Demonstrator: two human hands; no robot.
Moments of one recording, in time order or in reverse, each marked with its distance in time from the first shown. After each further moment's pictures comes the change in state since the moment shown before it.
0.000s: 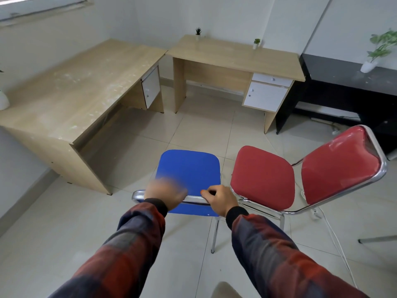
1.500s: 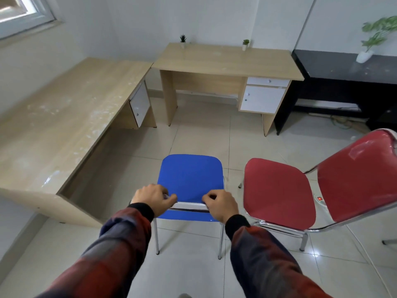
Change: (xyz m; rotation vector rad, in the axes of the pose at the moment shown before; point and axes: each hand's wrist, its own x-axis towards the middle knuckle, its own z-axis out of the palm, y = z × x) left_hand 0.168 -0.080 -0.026 0.019 -0.129 0.064; right_hand 0.132 -0.062 0.003 0.105 0.099 0.145
